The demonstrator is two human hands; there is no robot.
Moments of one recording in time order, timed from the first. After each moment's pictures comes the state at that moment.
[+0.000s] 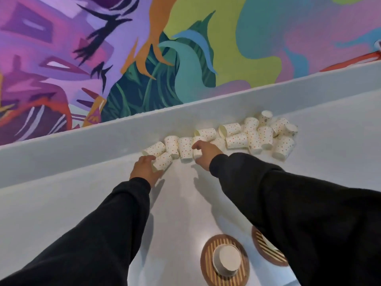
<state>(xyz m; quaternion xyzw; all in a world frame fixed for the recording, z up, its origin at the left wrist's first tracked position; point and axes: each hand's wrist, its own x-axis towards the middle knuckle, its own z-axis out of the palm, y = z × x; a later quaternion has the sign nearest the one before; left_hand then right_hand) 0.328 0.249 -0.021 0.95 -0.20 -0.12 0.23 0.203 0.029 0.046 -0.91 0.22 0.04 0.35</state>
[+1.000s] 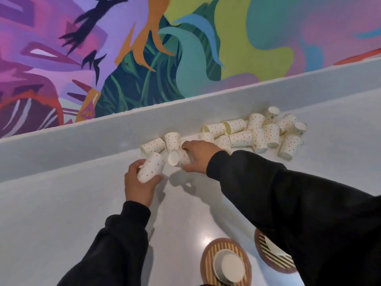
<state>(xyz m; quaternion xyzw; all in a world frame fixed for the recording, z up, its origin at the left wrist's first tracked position) 0.261 0.263 0.001 0.81 -0.06 -0.05 0.59 0.217 0.036 0.063 -0.98 0.04 0.08 0.17</state>
